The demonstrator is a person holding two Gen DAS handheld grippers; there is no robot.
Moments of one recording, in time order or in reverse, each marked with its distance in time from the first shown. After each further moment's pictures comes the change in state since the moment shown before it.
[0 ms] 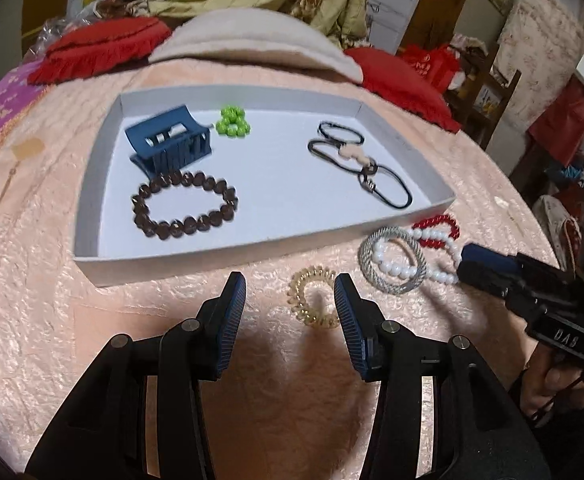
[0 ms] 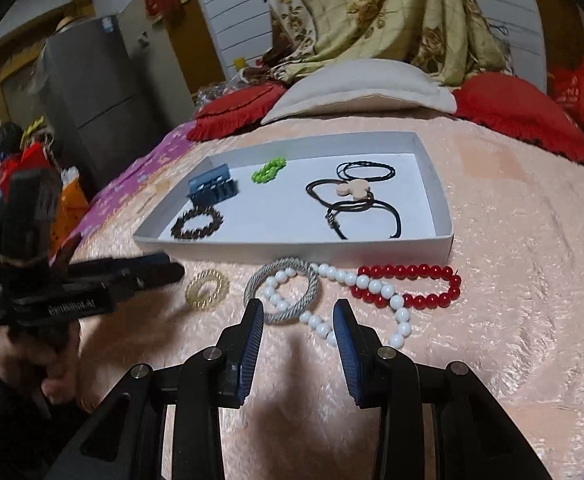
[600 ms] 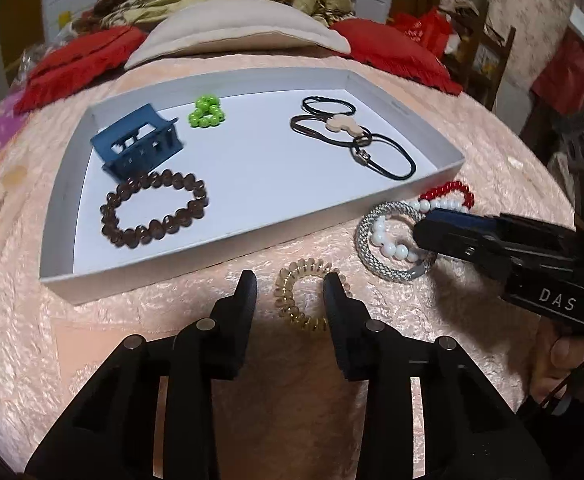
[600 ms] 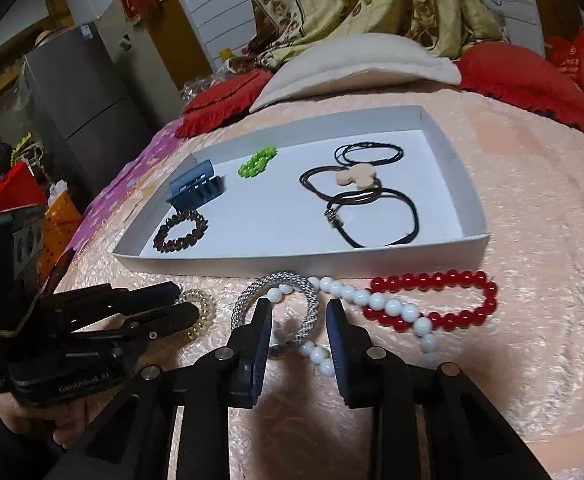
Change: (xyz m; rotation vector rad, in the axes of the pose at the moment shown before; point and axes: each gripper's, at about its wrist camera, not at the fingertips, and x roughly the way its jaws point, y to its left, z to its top) left arm 0.022 -0.023 -0.004 0.134 0.038 0.082; right arm 0.044 -0.005 0.013 0.061 0.060 0.017
